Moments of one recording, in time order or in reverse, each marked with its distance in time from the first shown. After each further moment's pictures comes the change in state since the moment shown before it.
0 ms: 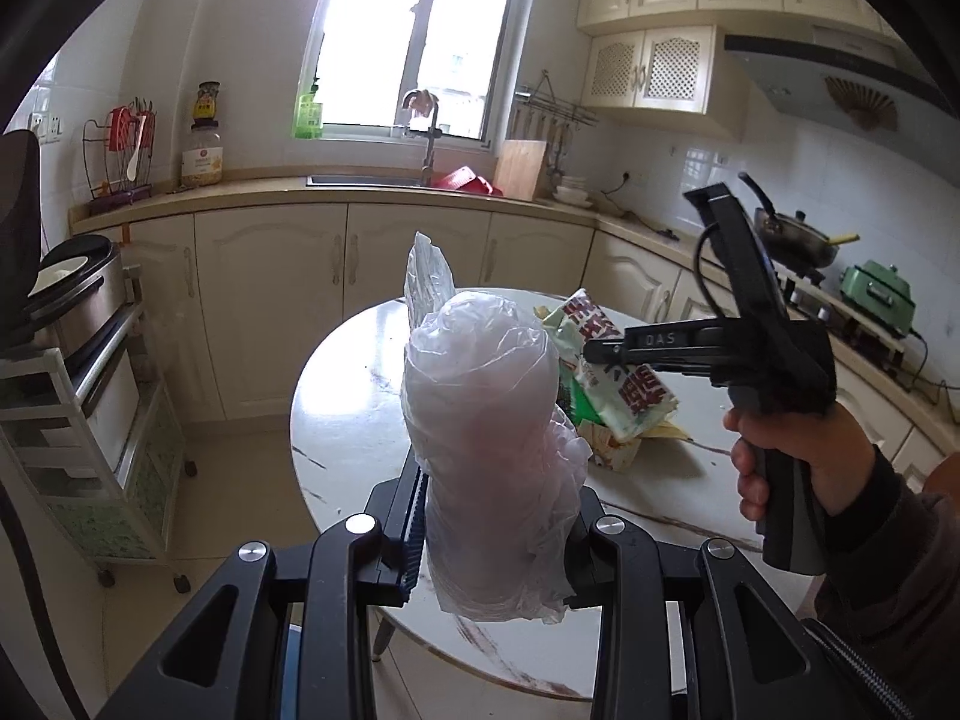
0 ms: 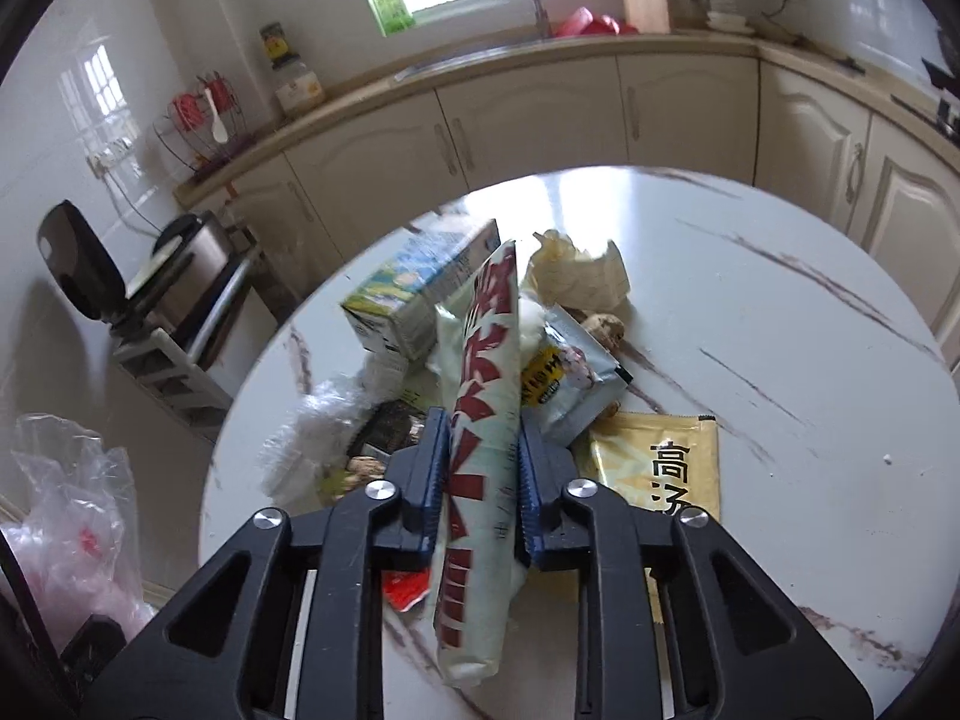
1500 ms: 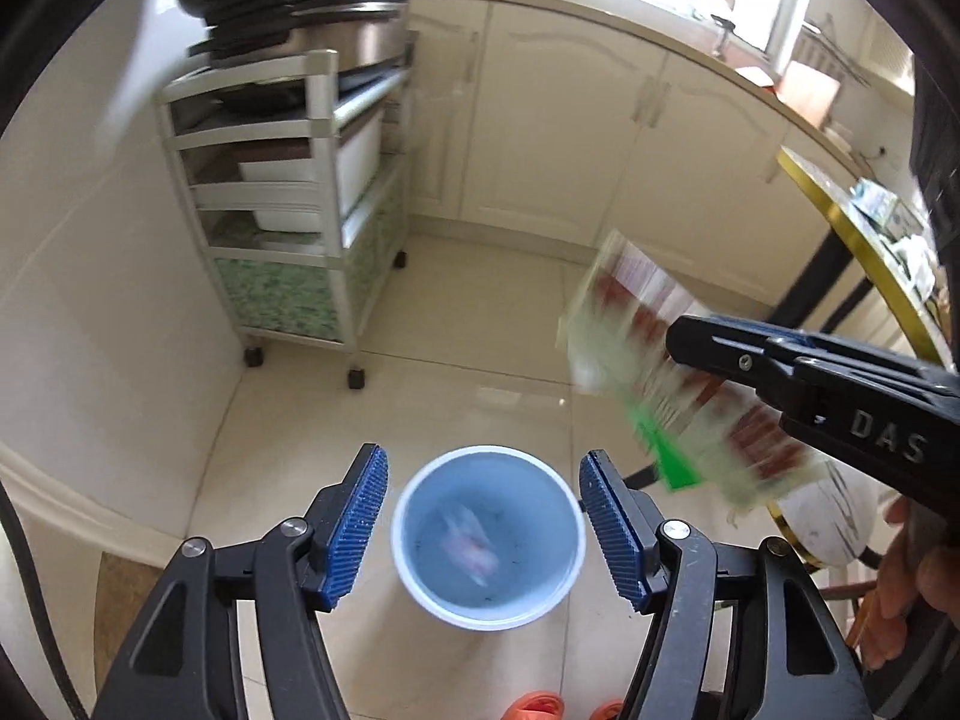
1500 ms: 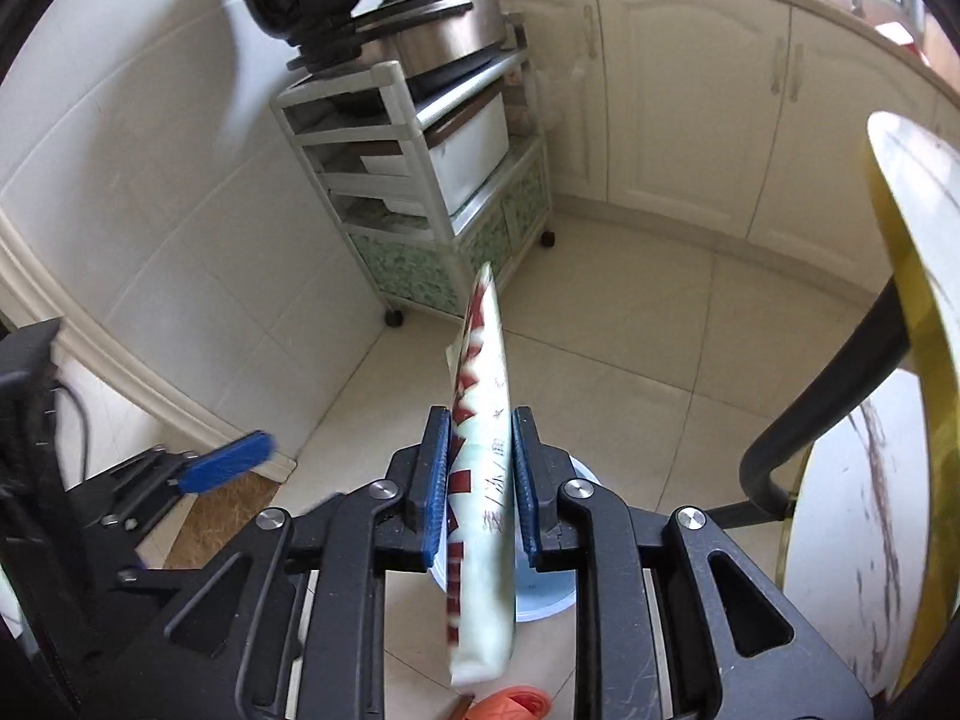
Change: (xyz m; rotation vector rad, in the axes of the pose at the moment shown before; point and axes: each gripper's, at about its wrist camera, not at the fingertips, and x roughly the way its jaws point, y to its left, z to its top) left arm -0.013 0.175 -0.116 -0.368 0.356 0.455; right arm 0.158 0.297 -0.147 -0.413 0.273 0.290
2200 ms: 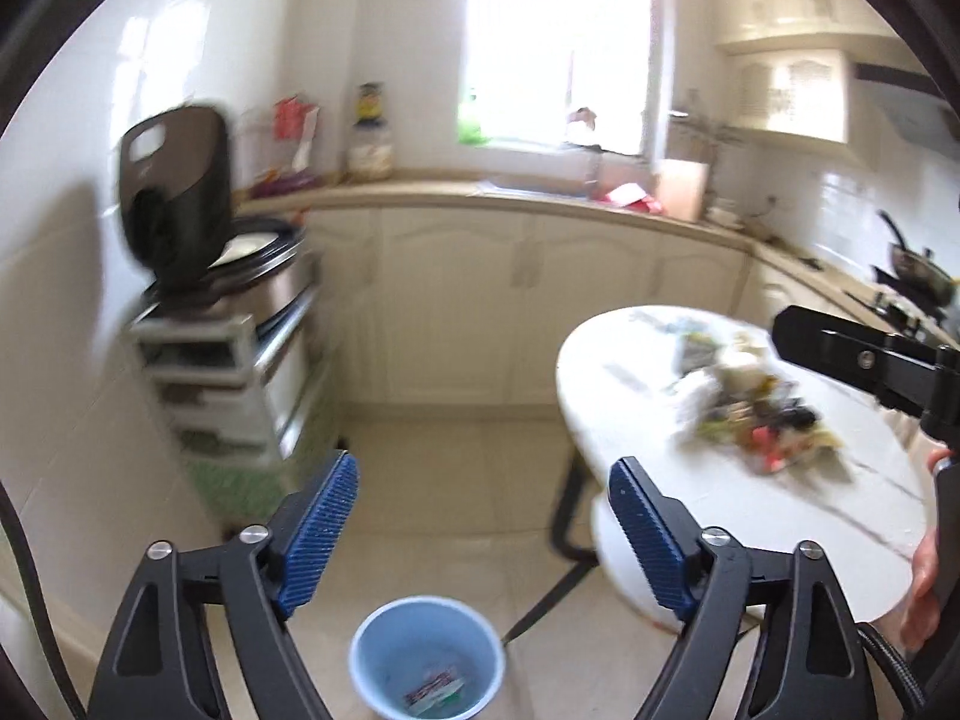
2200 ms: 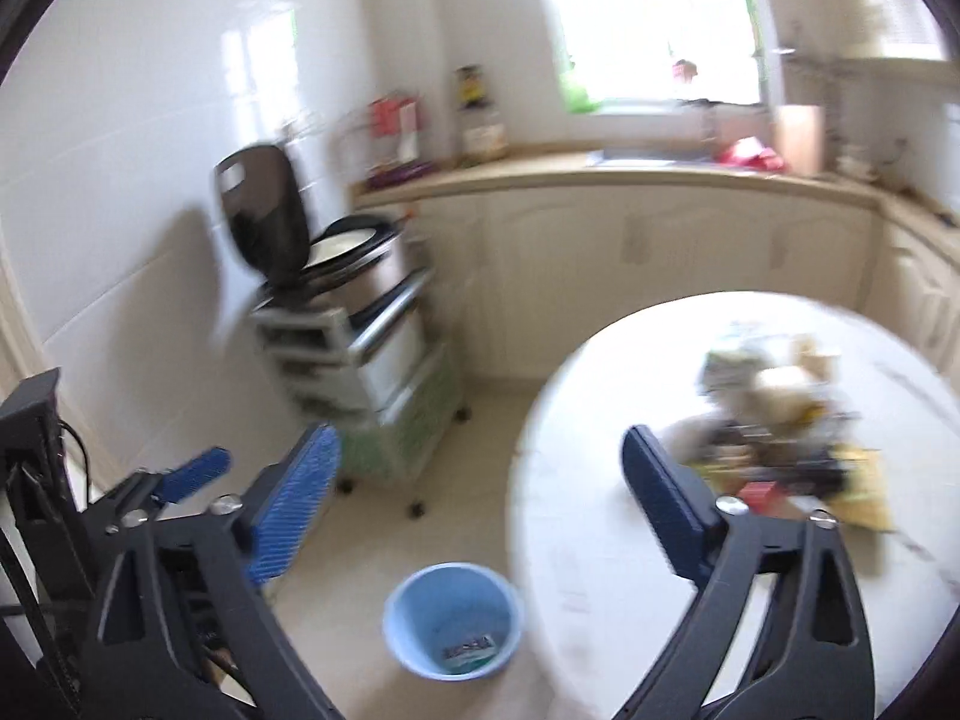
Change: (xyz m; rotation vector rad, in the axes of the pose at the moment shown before) left arm -0.159 -0.152 -0.010 0.222 -0.393 -0.121; right arm -0.271 -0.036 -0.018 0.100 -0.447 -0.217
